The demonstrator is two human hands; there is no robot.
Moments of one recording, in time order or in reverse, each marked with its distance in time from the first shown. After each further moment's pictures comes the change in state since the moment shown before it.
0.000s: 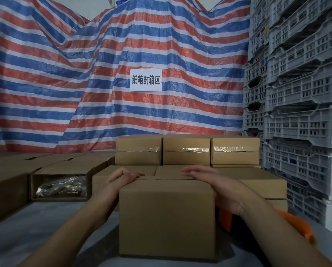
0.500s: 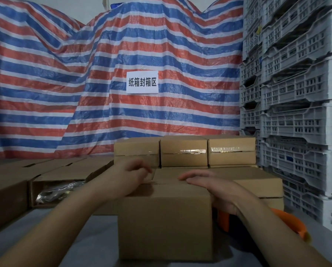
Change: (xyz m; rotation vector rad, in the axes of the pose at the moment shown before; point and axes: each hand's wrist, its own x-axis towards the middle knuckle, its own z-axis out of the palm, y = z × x) left_hand -0.004 0.062 0.022 0.839 -0.135 0.129; right_hand -0.001 -0.003 0.003 -0.107 0.044 0.040
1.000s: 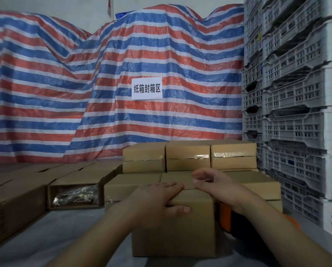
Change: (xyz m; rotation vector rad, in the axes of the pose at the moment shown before) left_hand -0.010 0.017 0.034 0.632 -0.304 0.219; right_hand -0.020 -0.011 0.001 -0.347 0.132 -0.138
